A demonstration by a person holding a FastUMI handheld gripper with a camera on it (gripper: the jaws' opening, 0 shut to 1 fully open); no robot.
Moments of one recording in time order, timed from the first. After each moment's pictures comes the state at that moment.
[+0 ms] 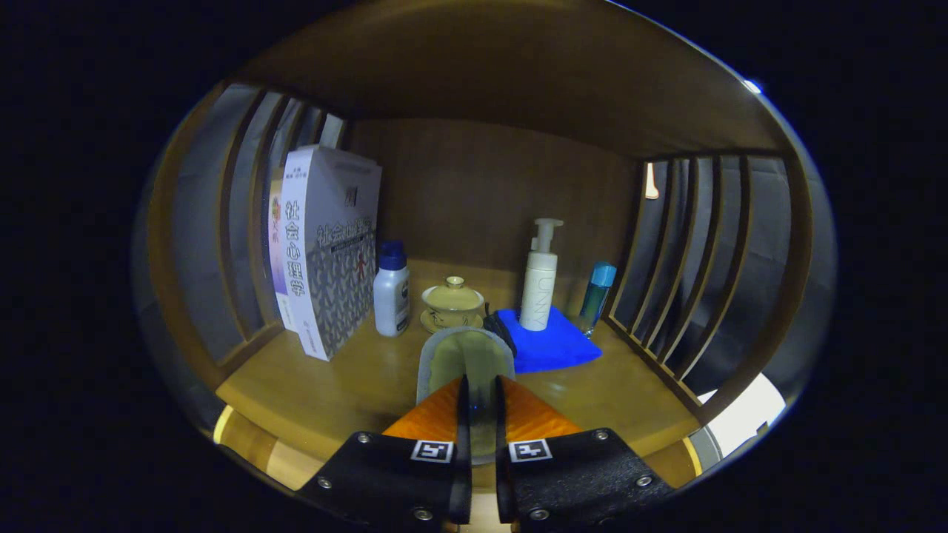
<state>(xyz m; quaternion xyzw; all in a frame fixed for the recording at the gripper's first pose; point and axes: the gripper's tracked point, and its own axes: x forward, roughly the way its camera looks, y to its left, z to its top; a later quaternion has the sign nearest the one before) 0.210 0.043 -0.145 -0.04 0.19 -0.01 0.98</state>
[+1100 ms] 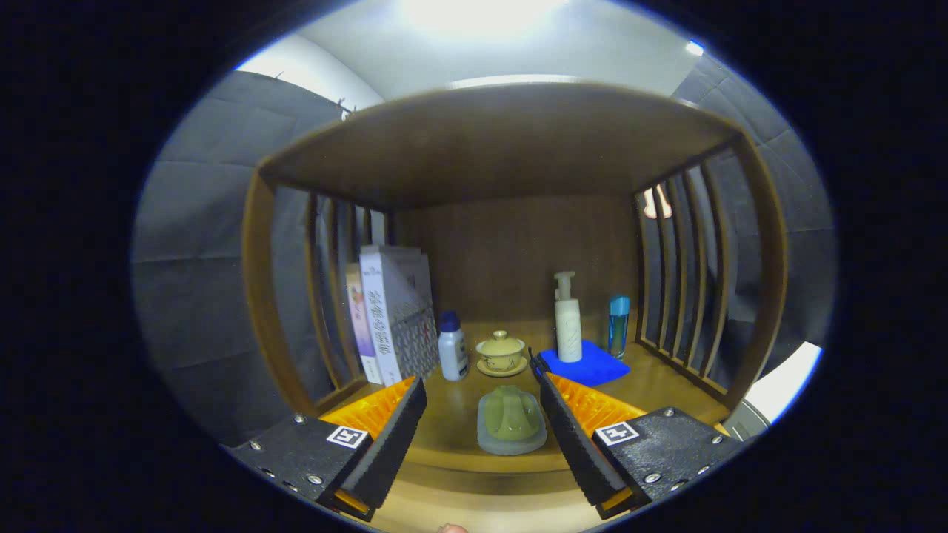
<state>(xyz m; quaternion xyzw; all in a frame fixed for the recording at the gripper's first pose) 0.103 0.050 -0.063 0.07 0.02 0.07 0.99</state>
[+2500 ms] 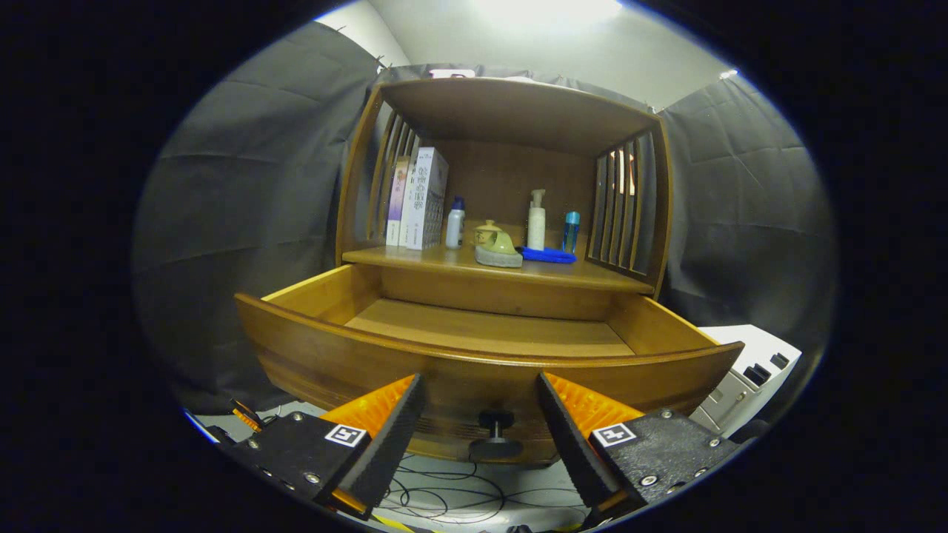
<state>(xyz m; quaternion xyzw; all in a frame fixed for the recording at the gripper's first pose) -0.099 0.063 -0.249 -0.02 0.14 0.01 0.99</state>
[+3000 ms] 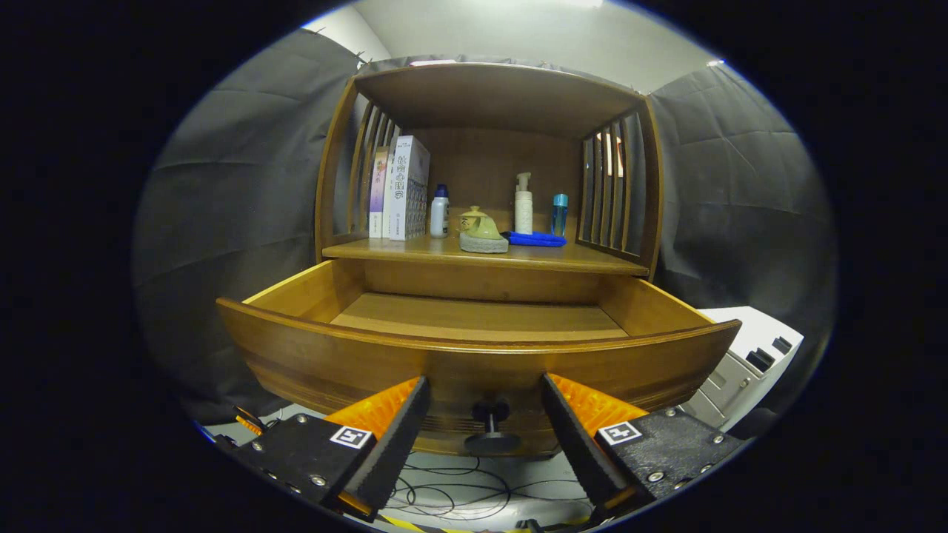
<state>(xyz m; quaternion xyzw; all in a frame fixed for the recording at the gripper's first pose) -0.082 0.055 -0.257 0.01 0.16 0.01 0.99</state>
